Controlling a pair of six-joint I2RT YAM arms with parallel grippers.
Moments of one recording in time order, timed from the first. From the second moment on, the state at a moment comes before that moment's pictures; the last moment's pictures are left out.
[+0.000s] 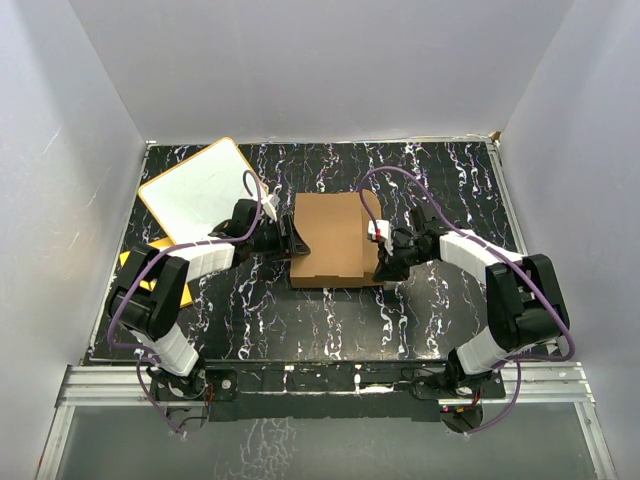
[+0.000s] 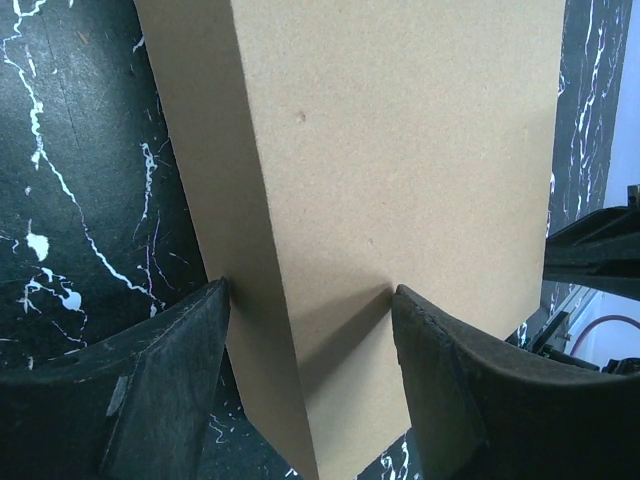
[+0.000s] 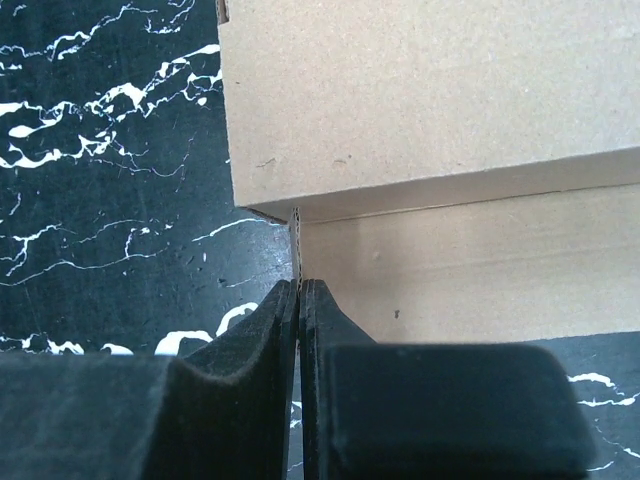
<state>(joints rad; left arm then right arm) -0.41 1.66 0.82 0.10 0.43 -0.60 0.21 1.54 0.83 -0.50 -0.90 -0.92</state>
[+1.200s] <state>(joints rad) -0.40 1.69 0.84 0.08 0.45 -0.60 0.30 1.53 0.84 -0.56 -0.85 -1.07</state>
